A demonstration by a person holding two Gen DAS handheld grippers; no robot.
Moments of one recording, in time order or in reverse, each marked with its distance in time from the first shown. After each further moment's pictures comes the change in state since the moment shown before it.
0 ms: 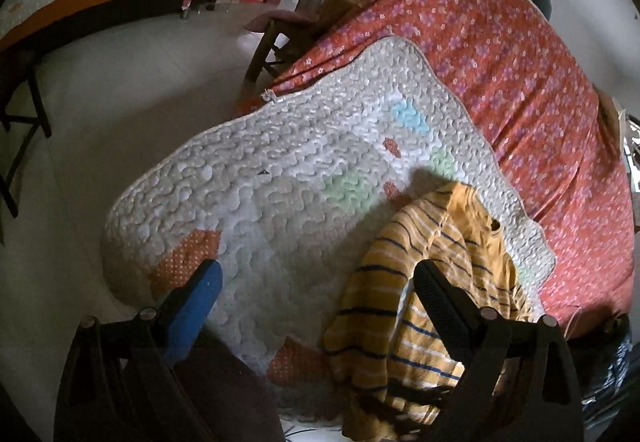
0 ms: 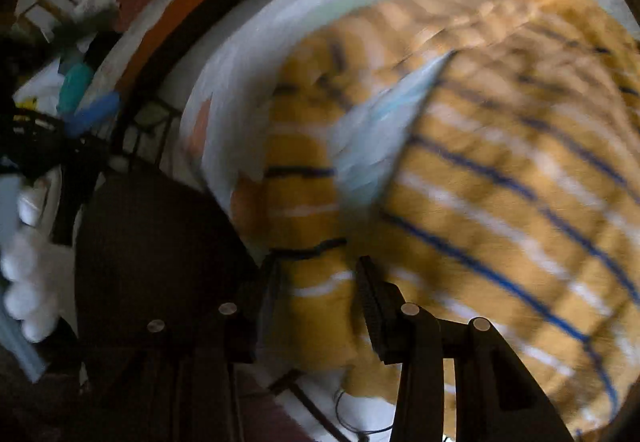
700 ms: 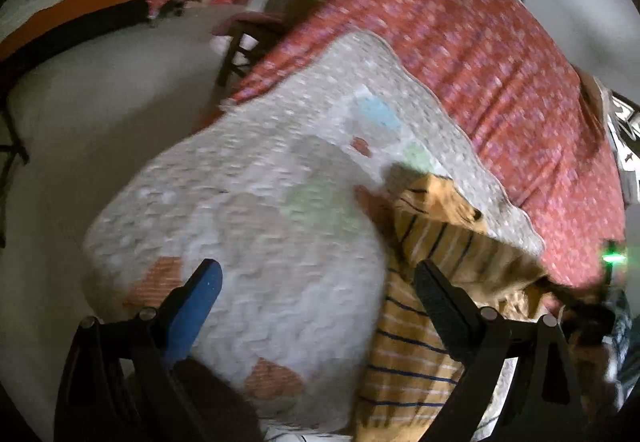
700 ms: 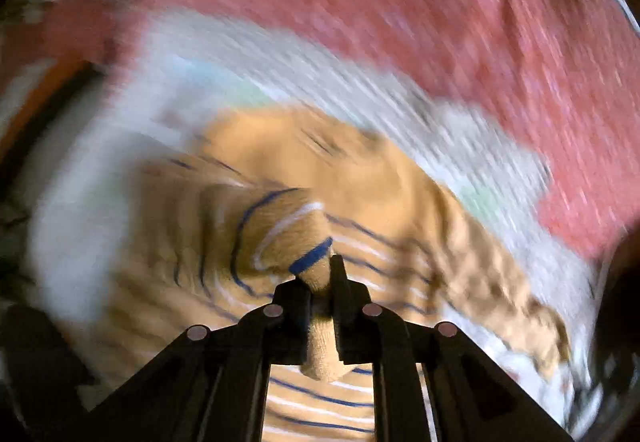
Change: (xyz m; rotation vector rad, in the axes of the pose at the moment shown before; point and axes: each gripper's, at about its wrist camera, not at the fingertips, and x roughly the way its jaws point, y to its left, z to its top) left arm 0.014 -0.041 0.019 0.096 0.041 -0.068; right arm -0.201 -0.192 0.041 0.280 -0.193 -0.691
